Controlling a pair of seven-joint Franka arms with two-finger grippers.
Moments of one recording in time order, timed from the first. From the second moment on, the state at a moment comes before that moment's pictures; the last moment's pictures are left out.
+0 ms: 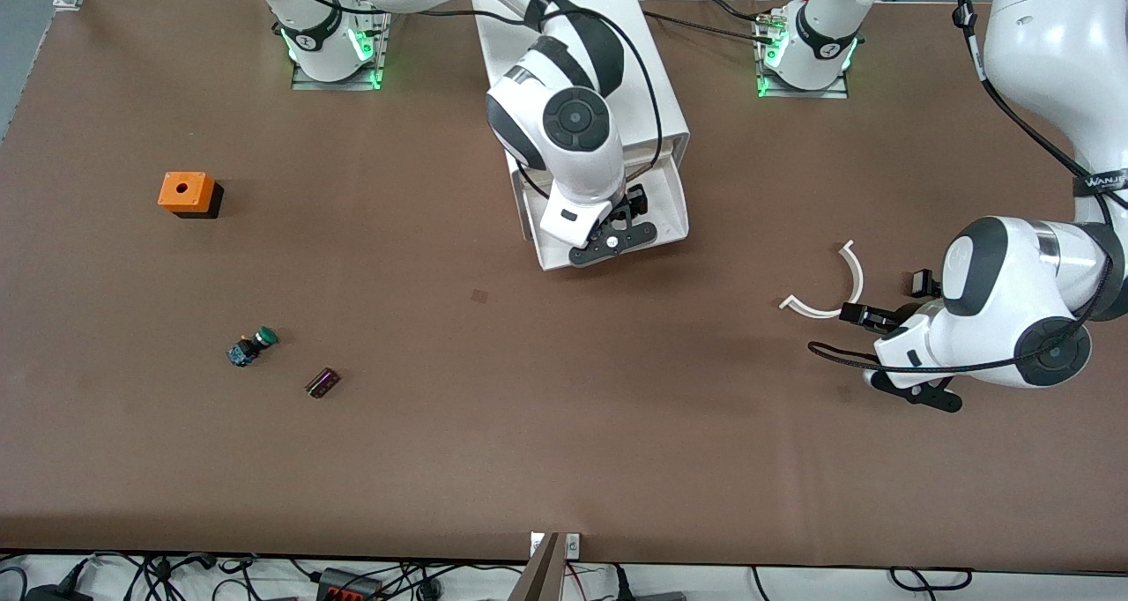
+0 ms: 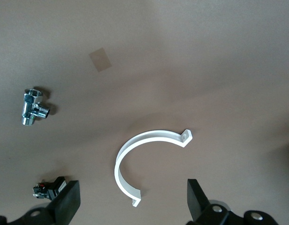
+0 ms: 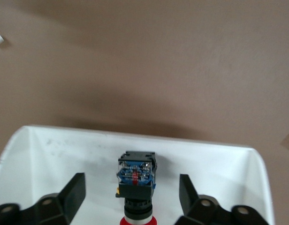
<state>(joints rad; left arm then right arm) 0.09 0.67 -0.20 -1.29 0.11 1.62 0.18 0.81 0.78 0.00 -1.05 0.13 1.91 0.48</state>
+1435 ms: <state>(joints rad) -0.15 0.68 -0.40 -1.50 0.03 2.06 -0.63 0.25 0.58 -0.17 -1.07 0.10 1.63 0.05</state>
